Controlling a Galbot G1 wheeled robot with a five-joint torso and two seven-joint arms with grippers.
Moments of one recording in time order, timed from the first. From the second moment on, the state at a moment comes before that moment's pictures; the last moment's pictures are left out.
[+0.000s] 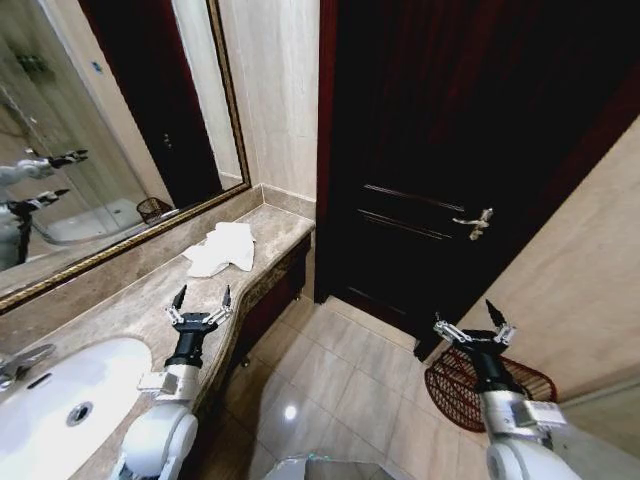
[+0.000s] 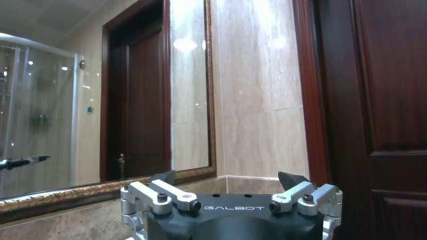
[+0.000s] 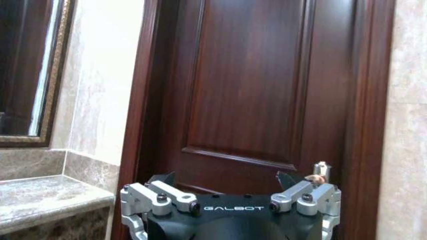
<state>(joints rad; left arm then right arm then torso) 1.70 -1.32 -0.70 -2.25 -0.23 -0.17 -0.09 -1.75 1.59 0.85 2.37 0.10 0.05 -0.17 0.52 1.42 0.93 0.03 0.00</state>
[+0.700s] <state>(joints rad) 1.70 -1.32 -0.70 -2.24 -0.23 -0.16 -0.10 -1.75 1.58 0.85 2.37 0.10 0.05 -0.18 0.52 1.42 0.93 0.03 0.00</state>
